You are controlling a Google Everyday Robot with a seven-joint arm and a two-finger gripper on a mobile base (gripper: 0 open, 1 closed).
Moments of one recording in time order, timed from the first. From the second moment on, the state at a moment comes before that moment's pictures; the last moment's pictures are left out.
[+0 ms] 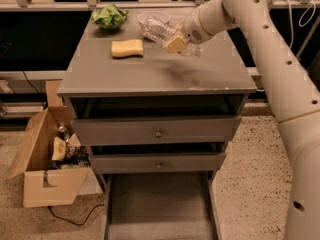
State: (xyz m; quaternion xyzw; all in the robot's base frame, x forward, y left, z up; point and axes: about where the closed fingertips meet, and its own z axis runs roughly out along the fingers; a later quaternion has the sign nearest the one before) arm 0.761 -0.040 0.896 -0.55 0.72 0.12 0.42
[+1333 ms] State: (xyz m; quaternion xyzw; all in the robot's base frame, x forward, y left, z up) arm 0.796 -0.089 0.857 -0.47 0.78 0.13 0.38
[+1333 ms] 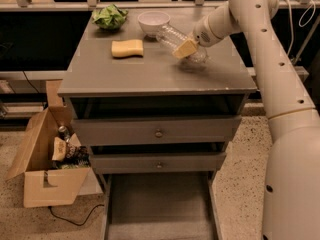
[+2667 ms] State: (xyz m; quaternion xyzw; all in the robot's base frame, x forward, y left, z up) arm 0.783 -0.131 0.907 -0.45 0.77 0.12 0.43
